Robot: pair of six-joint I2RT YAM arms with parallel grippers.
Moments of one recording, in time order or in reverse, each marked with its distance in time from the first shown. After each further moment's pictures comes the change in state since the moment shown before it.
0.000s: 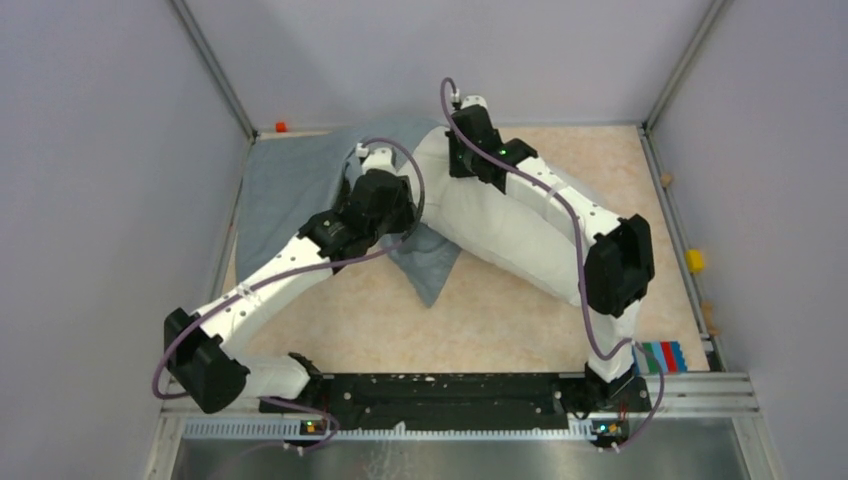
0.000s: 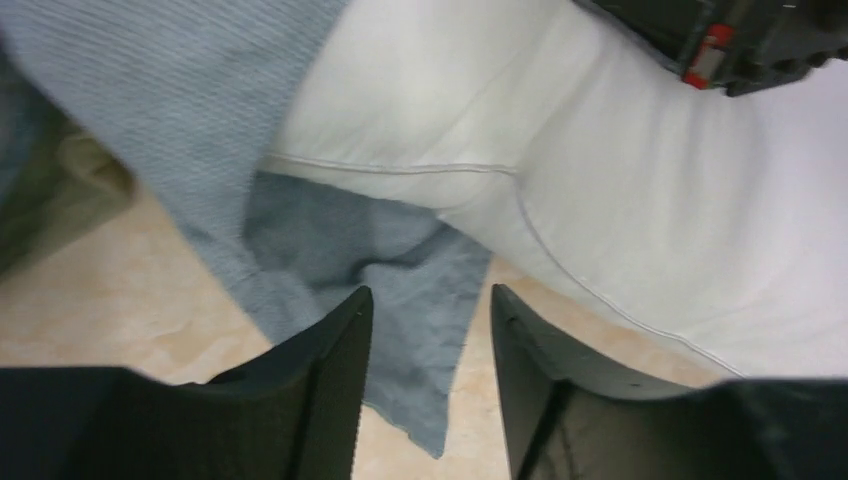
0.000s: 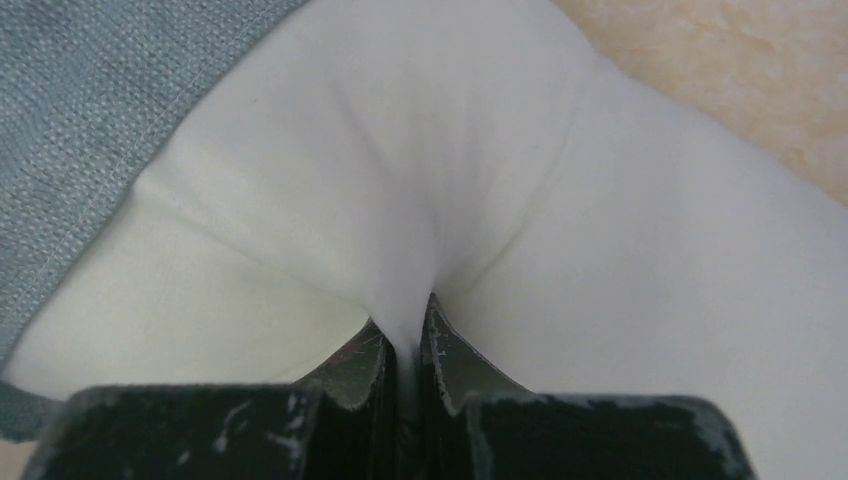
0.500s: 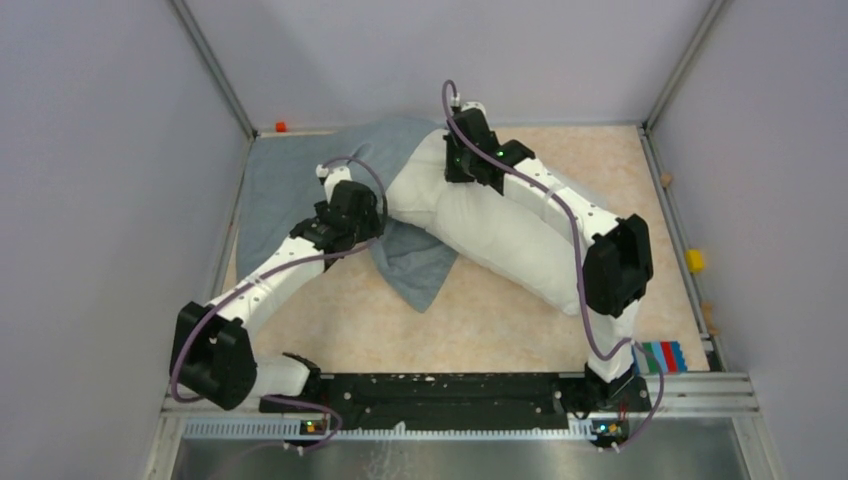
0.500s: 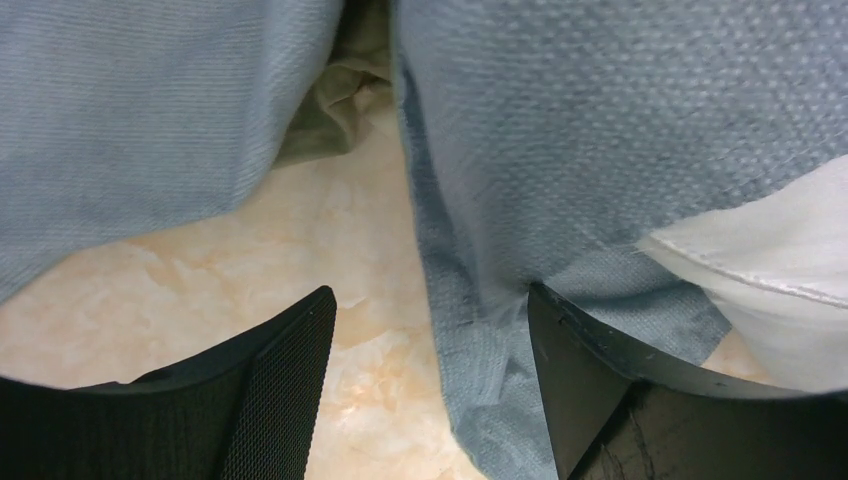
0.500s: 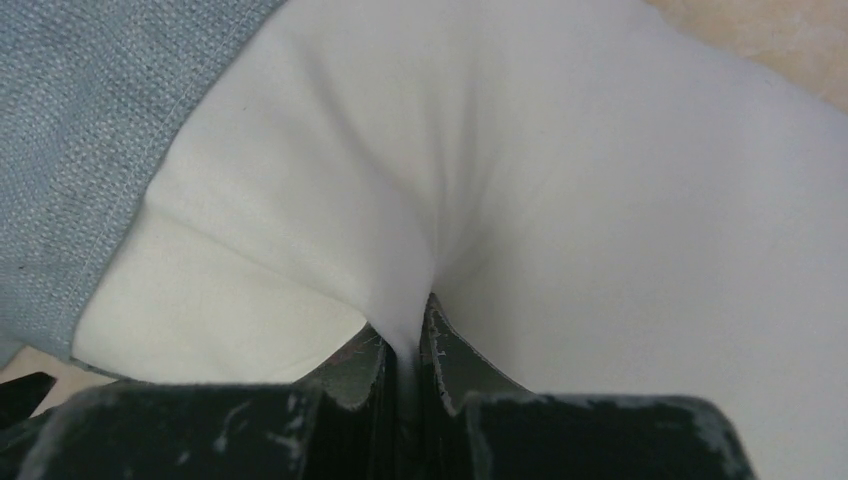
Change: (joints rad) left arm 0.246 -0.013 -0.227 0.010 -0.126 -0.022; right arm 0.011 0.003 0.002 -0.056 -0.042 0.103
